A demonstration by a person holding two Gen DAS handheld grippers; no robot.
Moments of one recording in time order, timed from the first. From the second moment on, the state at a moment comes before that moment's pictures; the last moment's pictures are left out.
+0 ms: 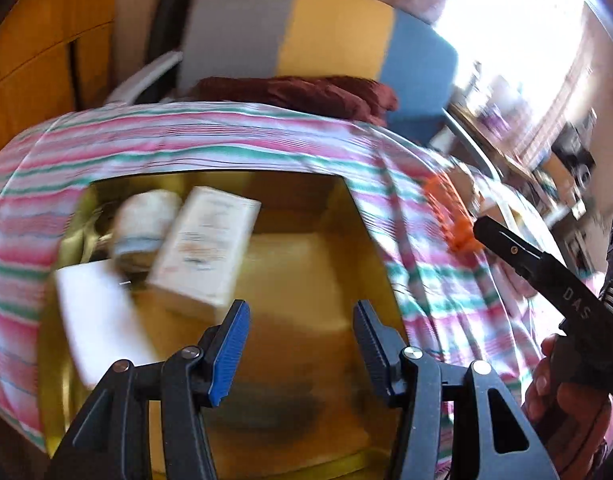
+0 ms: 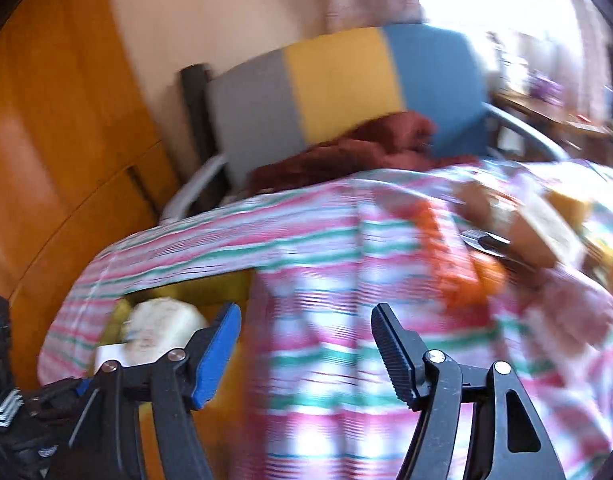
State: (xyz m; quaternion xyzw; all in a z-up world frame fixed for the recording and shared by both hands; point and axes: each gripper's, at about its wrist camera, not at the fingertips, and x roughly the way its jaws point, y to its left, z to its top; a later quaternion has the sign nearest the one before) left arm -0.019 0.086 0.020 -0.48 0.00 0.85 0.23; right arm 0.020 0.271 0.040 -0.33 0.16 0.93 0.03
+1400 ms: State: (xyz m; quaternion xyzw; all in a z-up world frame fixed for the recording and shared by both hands) left arm 0.016 0.243 0.009 -0.48 0.05 0.79 0.37; right arm 0.112 0.471 -0.015 -0.37 0.18 0.89 0.19
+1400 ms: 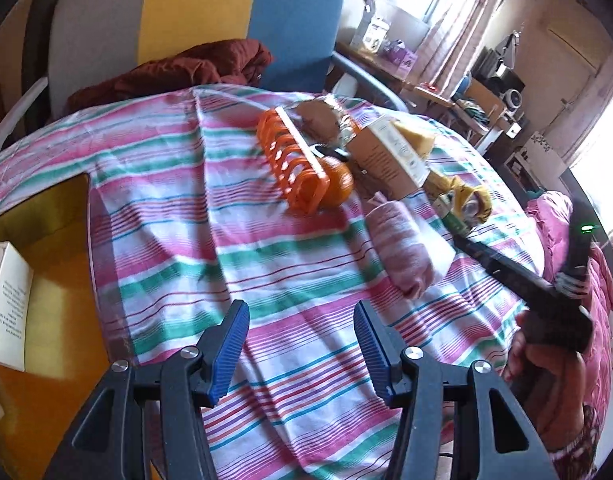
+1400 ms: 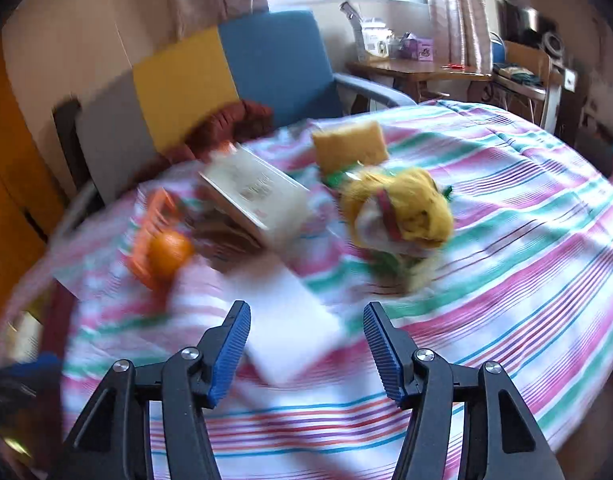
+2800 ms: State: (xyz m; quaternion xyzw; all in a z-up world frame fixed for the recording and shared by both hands) left arm 0.014 0.398 -0.037 -0.51 0.18 0.73 0.41; right arm 0.117 0.469 -0.047 -0.43 0.11 0.87 0.20
